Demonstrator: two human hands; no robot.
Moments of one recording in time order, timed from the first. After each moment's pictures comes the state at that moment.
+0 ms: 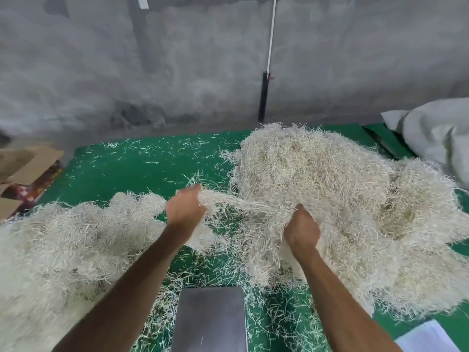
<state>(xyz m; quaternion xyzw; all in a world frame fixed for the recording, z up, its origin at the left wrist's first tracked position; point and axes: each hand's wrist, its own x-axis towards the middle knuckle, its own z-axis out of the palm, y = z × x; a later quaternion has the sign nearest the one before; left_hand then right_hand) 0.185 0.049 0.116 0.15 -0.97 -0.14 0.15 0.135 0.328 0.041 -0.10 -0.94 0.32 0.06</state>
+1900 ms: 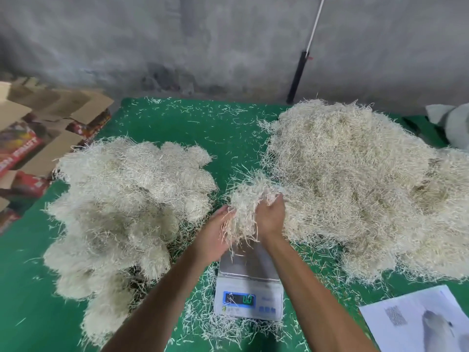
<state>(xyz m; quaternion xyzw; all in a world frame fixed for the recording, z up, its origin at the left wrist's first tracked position) 0.419 0.030 0.061 0.21 -0.73 -0.65 -0.04 0.316 0.160 0.056 -0.09 -0.79 0.60 -0.11</state>
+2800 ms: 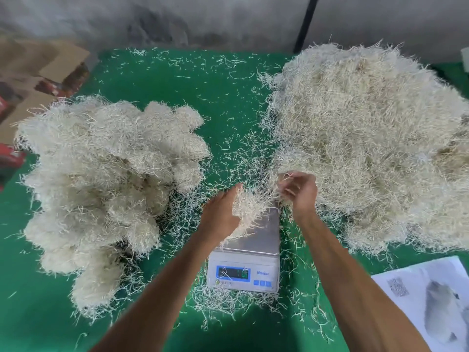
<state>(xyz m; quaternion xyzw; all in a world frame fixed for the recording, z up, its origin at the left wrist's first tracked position) 0.381 0.059 -0.006 0.12 -0.95 -0.29 -0.07 0.261 0.249 -0.024 -0.13 -0.65 0.75 -0.10</state>
